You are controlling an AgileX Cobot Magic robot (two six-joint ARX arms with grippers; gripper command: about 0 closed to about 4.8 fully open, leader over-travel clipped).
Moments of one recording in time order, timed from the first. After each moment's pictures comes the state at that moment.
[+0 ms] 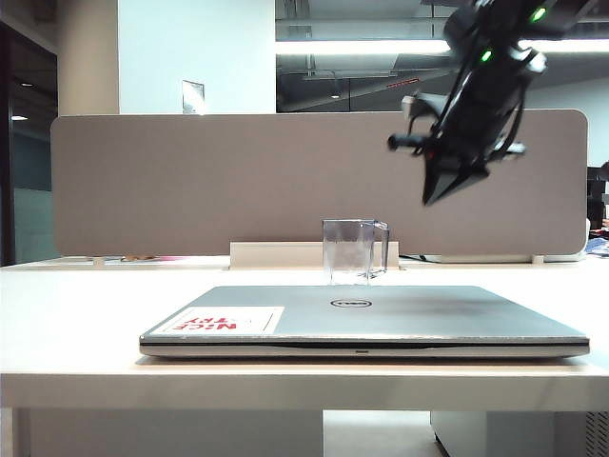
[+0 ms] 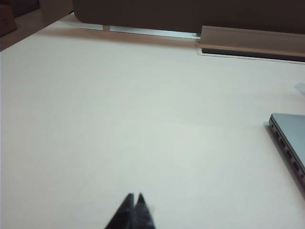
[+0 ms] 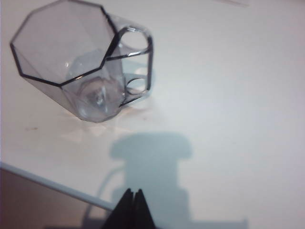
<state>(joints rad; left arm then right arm) -0.02 0.00 0.00 -0.12 -0.05 -0.06 0.25 1.85 1.46 -0.31 -0.03 -0.02</state>
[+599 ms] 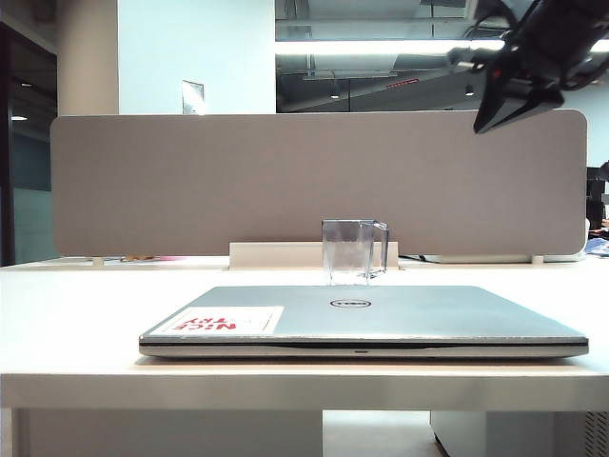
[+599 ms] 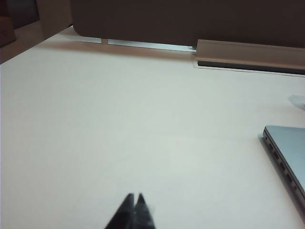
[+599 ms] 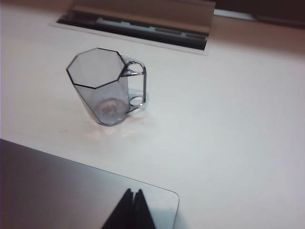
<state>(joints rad) -0.02 0.00 0.00 -0.08 -0.04 -0.06 0.23 1.37 1.02 -0.10 -0.03 -0.02</state>
